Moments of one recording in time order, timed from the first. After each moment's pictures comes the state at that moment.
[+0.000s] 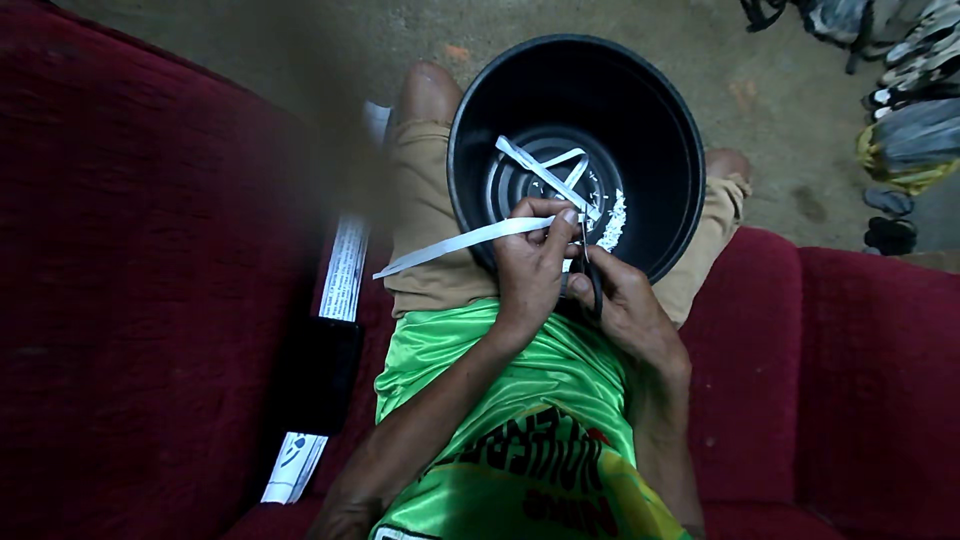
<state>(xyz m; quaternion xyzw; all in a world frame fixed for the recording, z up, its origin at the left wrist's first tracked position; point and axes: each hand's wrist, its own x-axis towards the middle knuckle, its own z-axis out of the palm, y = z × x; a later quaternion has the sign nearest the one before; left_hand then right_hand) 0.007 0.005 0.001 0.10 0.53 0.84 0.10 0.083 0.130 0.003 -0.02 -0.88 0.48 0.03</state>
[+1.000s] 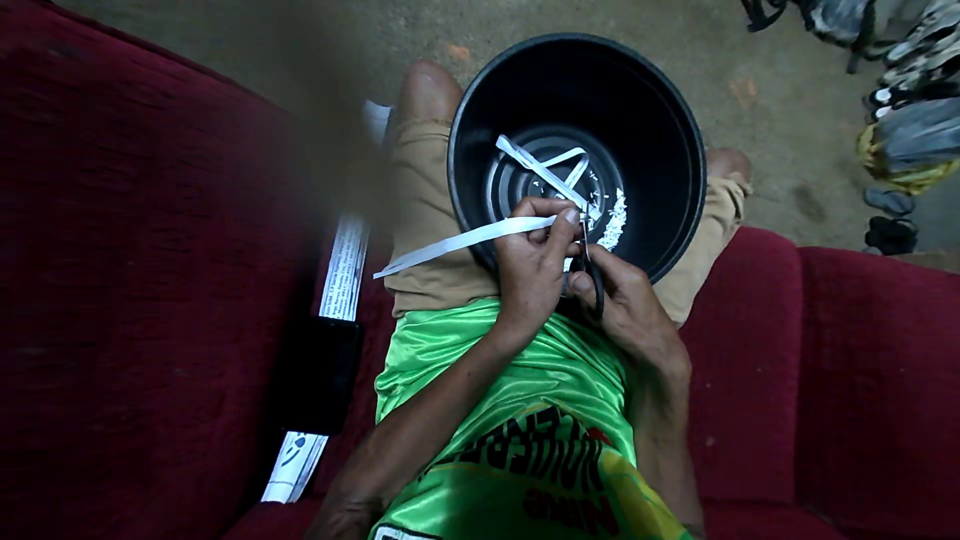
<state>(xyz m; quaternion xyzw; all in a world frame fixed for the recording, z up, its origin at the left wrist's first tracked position) 0.008 0.005 0.001 0.10 0.53 0.83 0.10 0.083 0.129 0.004 -0.02 -0.87 0.49 0.03</state>
